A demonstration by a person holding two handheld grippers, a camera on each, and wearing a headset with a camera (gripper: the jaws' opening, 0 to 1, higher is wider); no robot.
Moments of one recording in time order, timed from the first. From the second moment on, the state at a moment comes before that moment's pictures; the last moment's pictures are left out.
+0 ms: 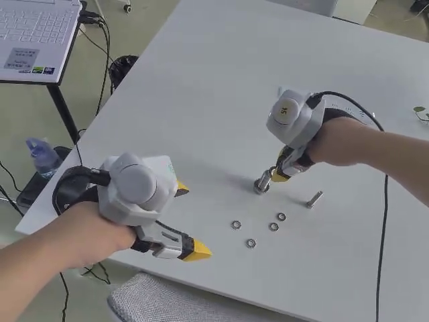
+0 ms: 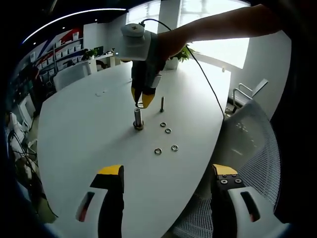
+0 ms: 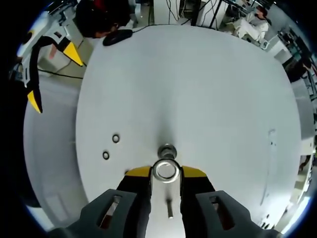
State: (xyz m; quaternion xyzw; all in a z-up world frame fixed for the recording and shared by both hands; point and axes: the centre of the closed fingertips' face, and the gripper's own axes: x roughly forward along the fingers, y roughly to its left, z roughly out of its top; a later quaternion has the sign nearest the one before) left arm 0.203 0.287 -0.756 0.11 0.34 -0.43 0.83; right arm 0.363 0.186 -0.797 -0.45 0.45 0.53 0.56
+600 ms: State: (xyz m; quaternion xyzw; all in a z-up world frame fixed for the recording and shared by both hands) left arm 0.210 0.294 -0.760 0.10 0.34 -0.43 0.83; right arm 0.366 0.200 -0.811 -0.45 0.46 0.53 0.54
